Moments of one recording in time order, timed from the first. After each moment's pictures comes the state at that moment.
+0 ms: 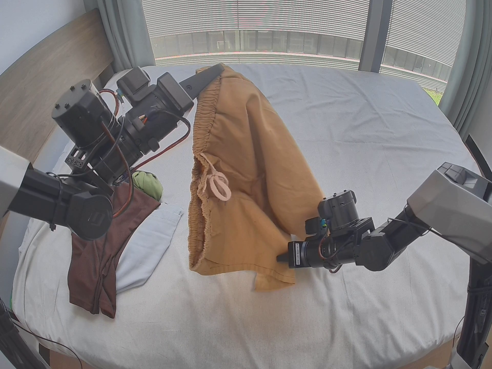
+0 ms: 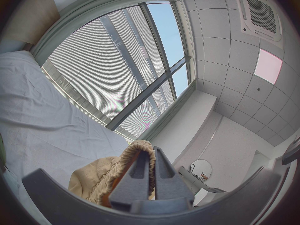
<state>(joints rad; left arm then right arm) -0.43 1.91 -1.08 -1.30 -0.43 -0.77 0.52 2.25 -1.06 -0.45 0.34 0.40</state>
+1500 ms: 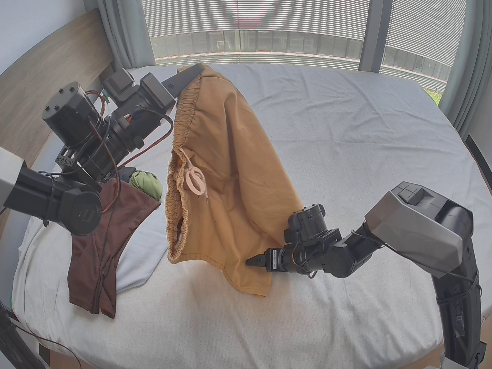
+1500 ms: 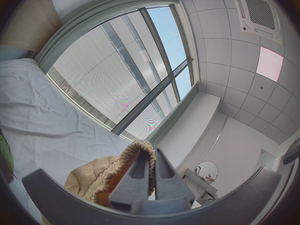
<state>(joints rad) -0.36 1.89 -1.06 -1.31 -0.43 -0.77 0.56 2.49 -1.29 -0.43 0.24 0.48</state>
